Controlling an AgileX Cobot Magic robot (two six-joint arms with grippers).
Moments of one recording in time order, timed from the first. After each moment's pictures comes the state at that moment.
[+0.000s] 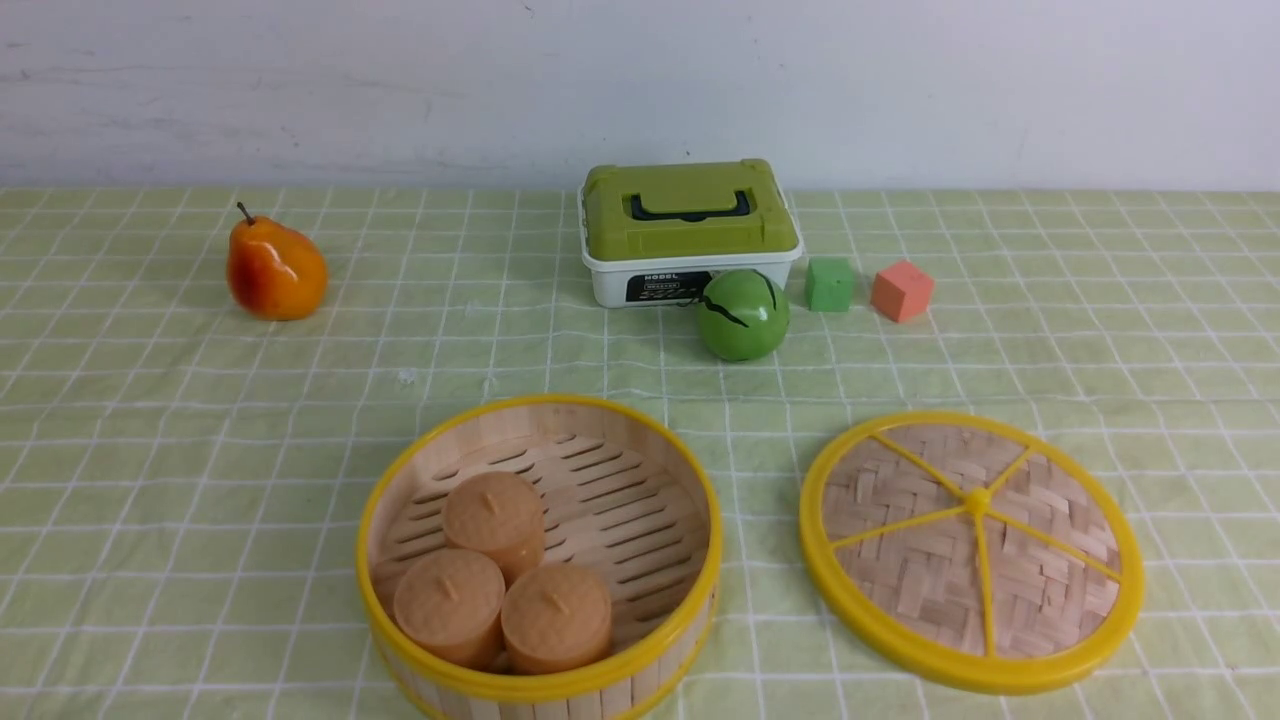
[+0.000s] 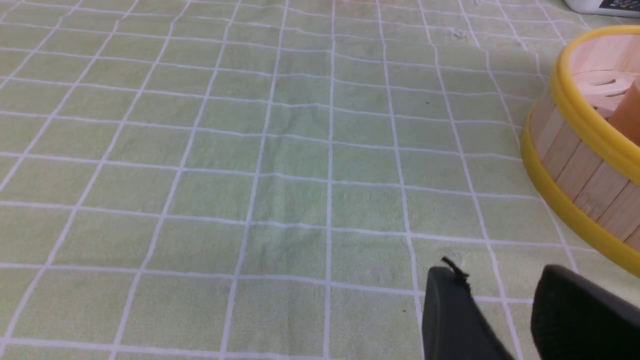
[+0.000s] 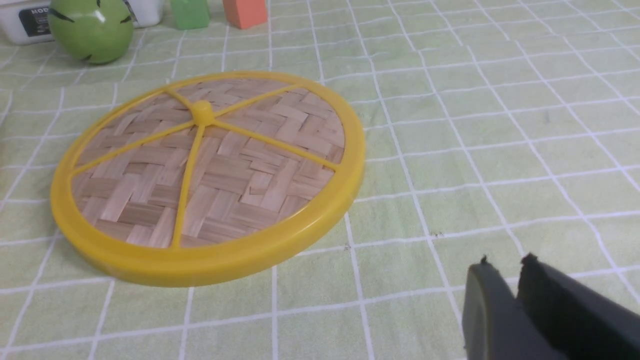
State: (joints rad) right arm -0.05 -0.01 0.02 0.00 0.39 0.15; left arm 0.00 -0.01 0.03 0.01 0.38 -0.16
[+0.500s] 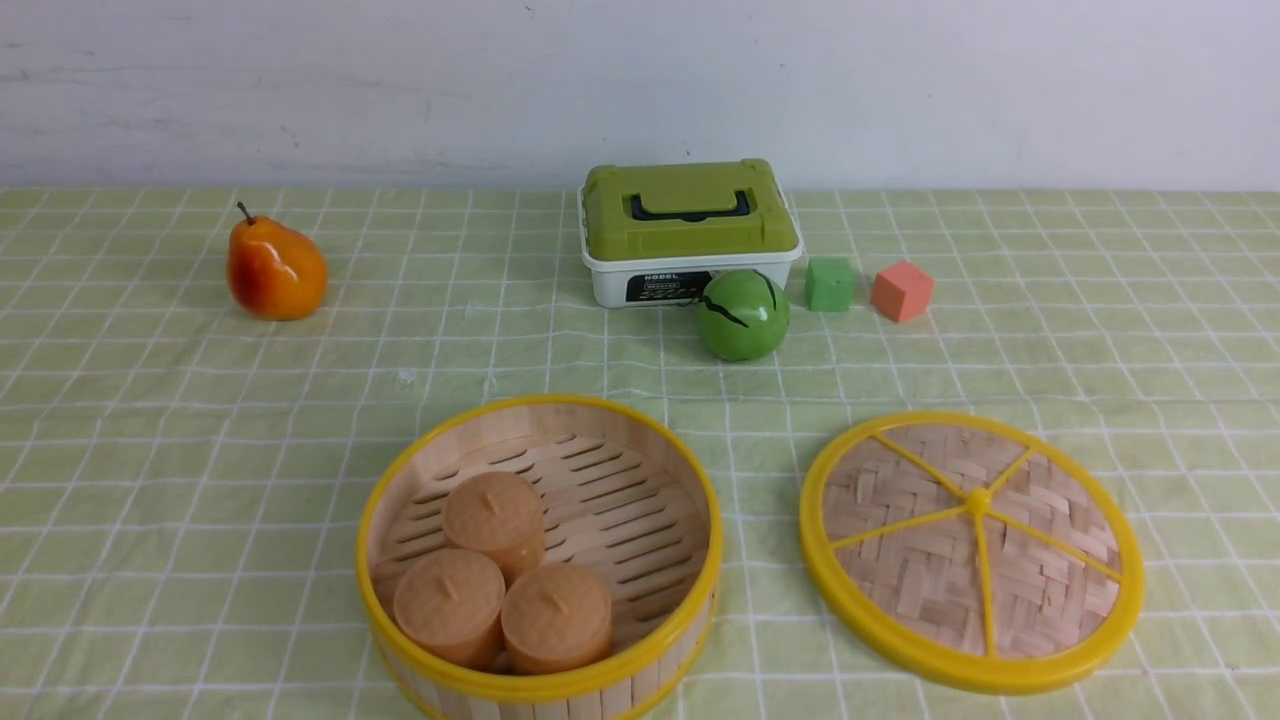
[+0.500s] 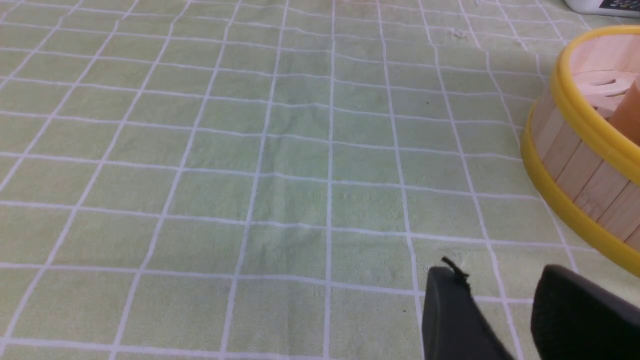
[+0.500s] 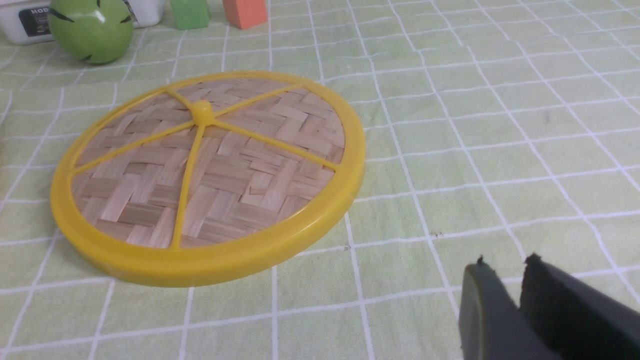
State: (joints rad) right arm -0.05 -0.01 0.02 0.00 0.39 0.15; left arm 0.00 -0.01 0.03 0.01 0.38 -0.16
